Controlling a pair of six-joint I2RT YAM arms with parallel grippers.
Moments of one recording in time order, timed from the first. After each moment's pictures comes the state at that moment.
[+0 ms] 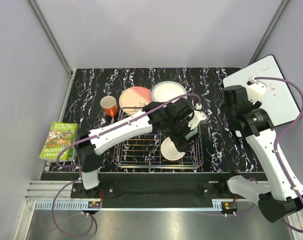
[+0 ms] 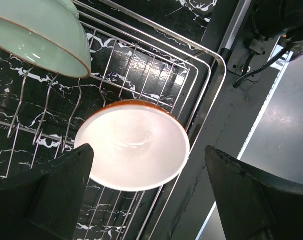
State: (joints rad) left arm -1.11 1.82 1.84 -1.01 0.21 -0.03; right arm 0.37 1.06 1.35 -1.02 0.72 0.74
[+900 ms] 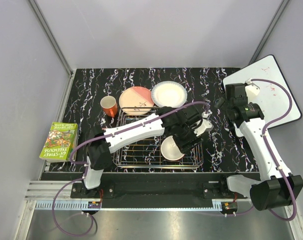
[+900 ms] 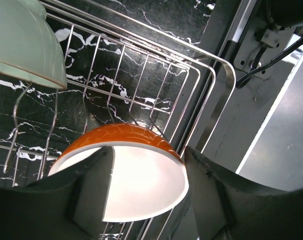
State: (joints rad) left arm -1.14 1.96 1.89 -1.02 0.21 -0.02; right arm 0.15 1.17 1.19 -0.82 0.45 0.74
